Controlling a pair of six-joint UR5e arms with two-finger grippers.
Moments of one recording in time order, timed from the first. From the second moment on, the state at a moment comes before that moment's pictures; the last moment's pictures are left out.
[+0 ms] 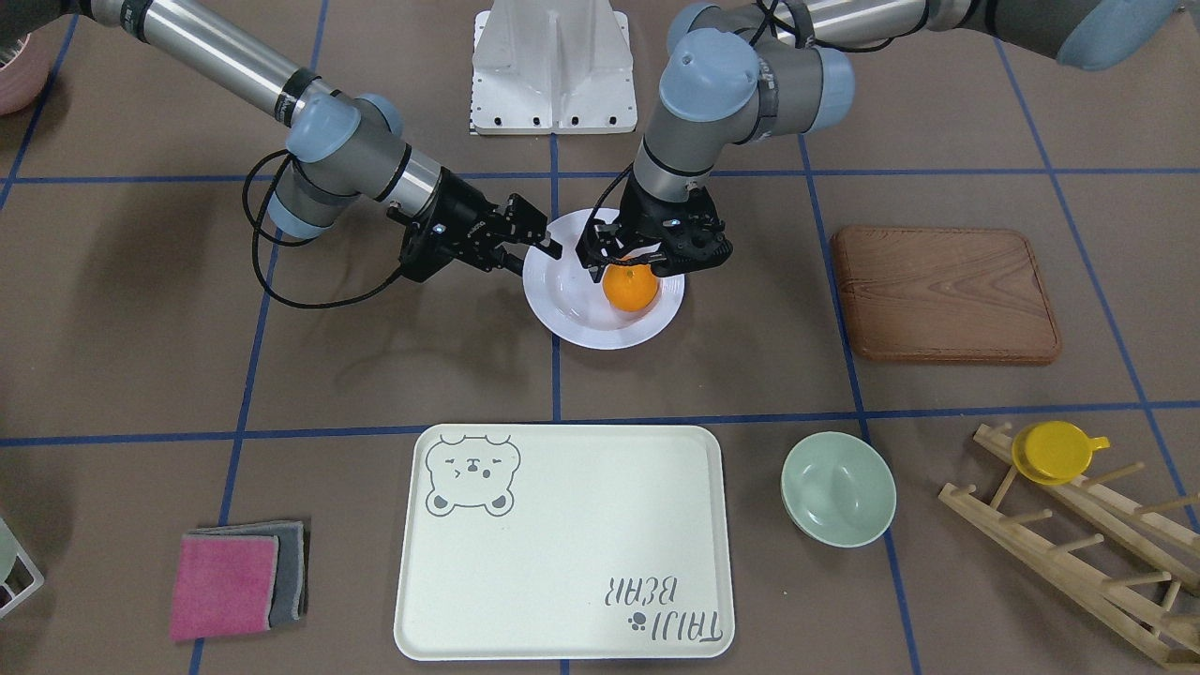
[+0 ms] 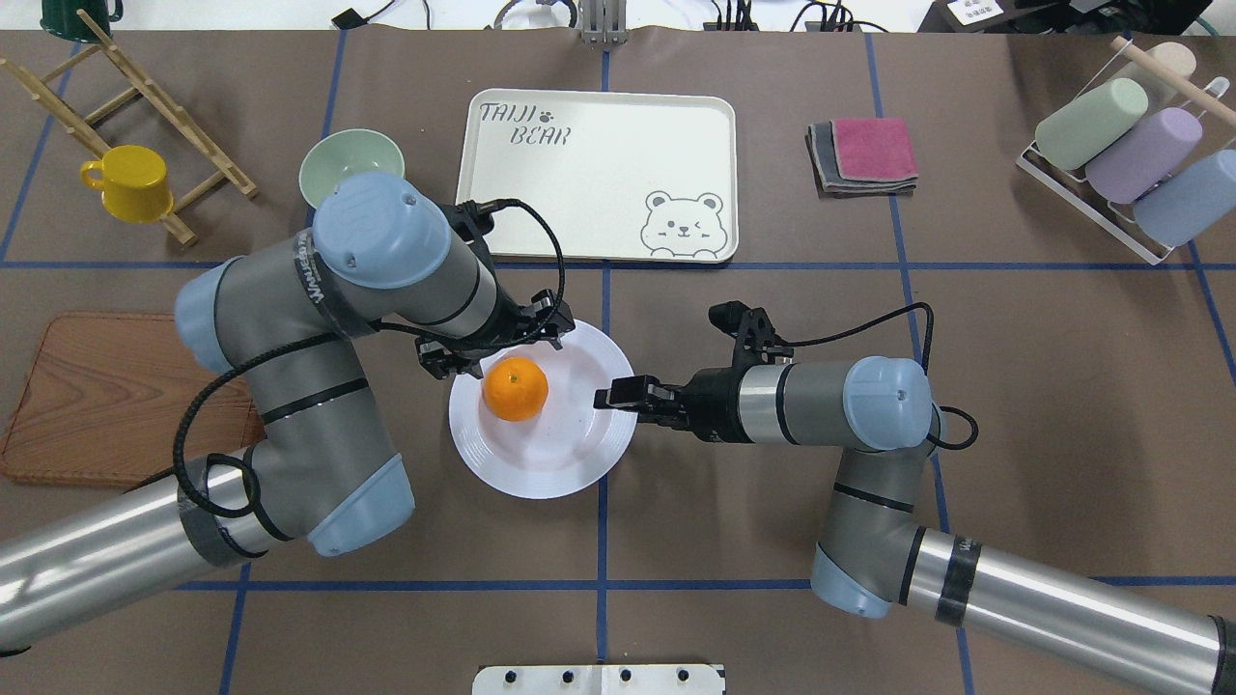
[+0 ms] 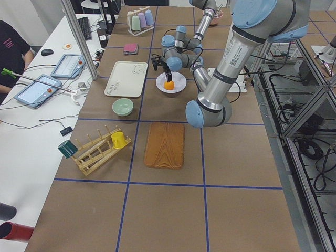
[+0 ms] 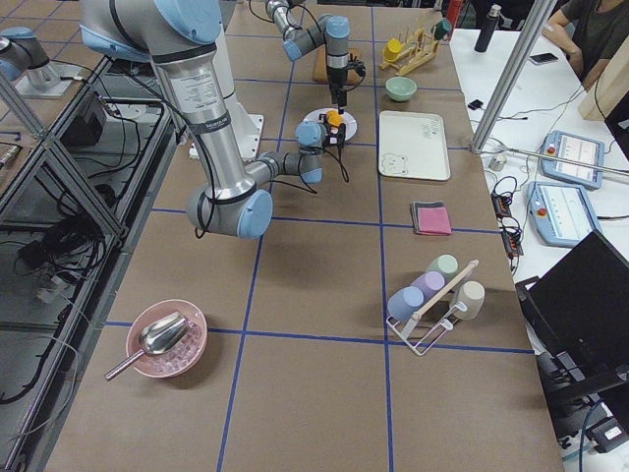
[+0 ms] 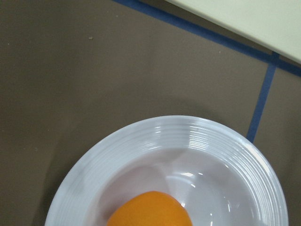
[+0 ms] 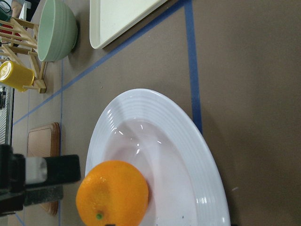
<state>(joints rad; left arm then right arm) -0.58 -2.21 -1.71 -1.72 -1.98 -1.53 0.42 -1.09 1.38 -0.22 1.80 1.64</state>
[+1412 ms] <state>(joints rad) -0.85 -2.06 -1.89 -1.68 -2.23 -1.27 0.47 -1.04 1.42 -0.12 1.64 1.88</state>
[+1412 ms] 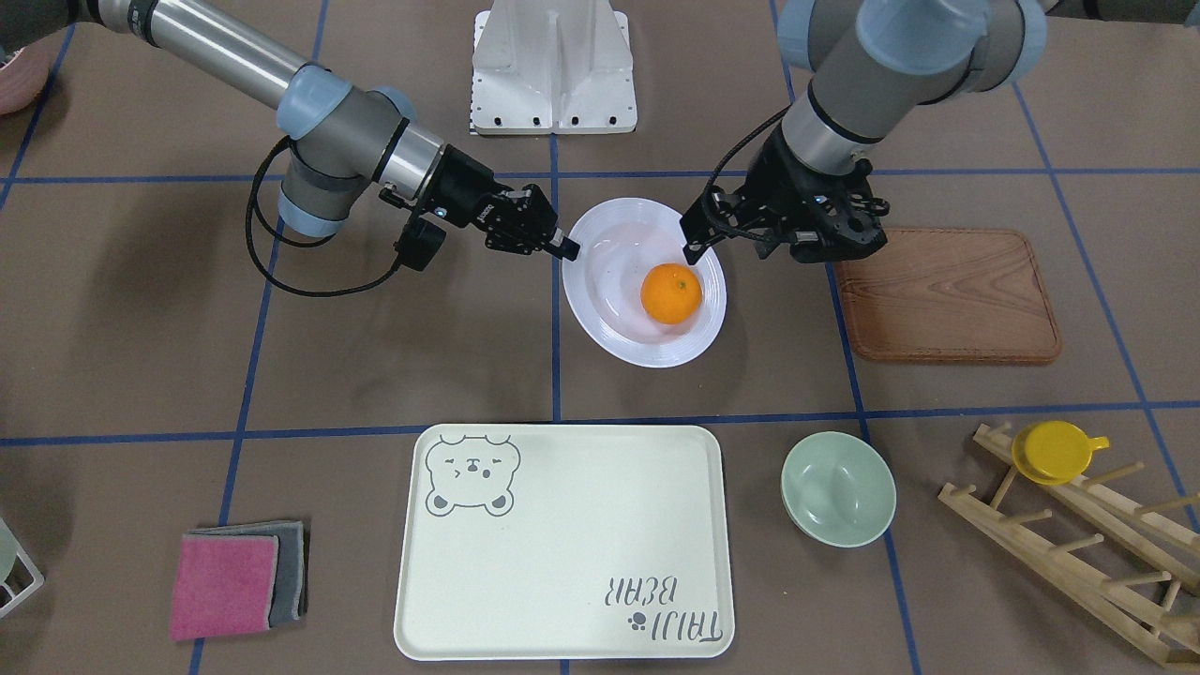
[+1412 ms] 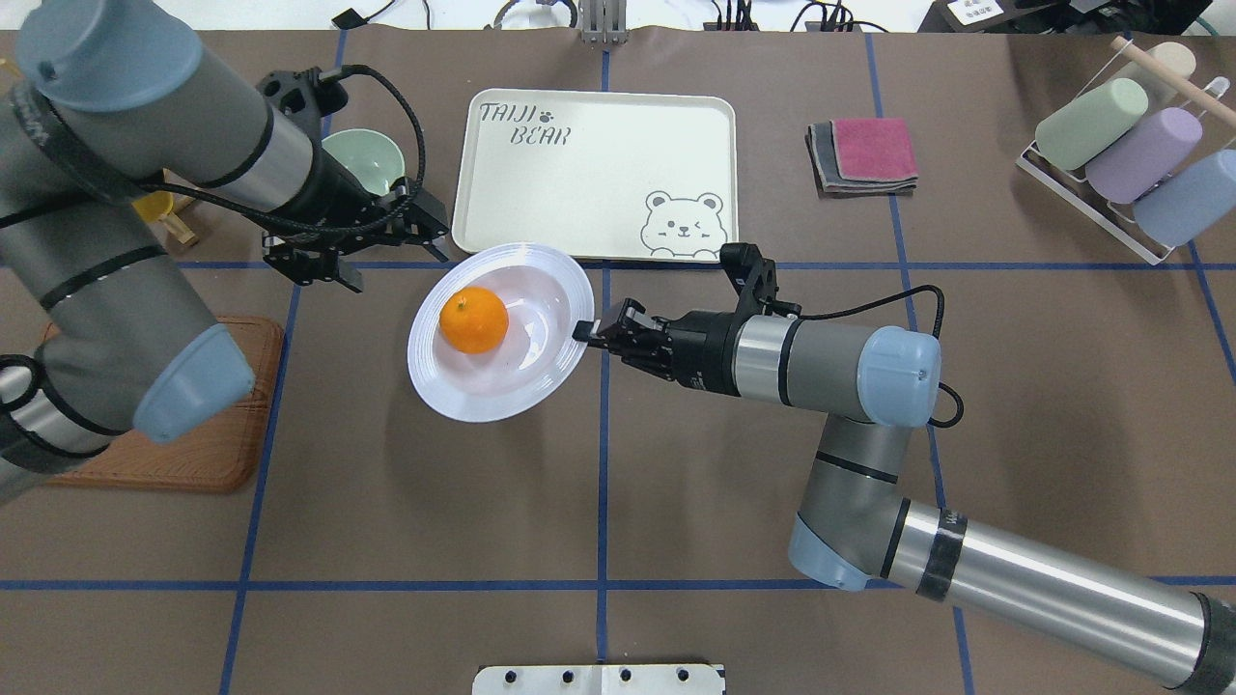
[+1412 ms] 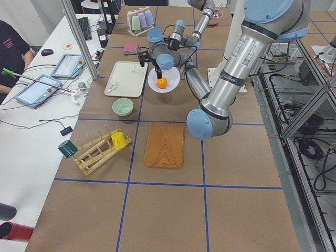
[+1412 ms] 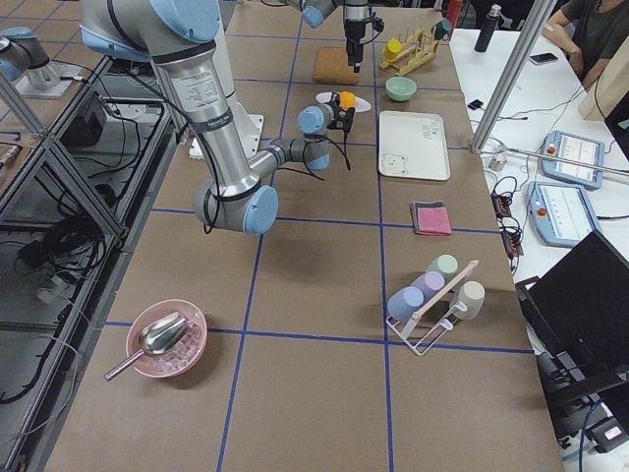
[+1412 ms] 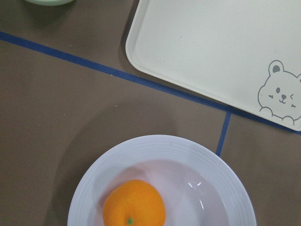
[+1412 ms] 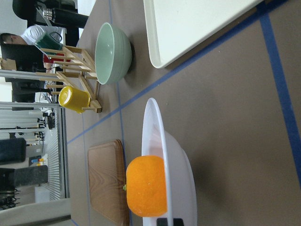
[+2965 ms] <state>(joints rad) -1.05 -1.82 -1.90 -1.64 -2.23 -0.69 0.54 -0.79 1.11 -0.44 1.22 2.10</state>
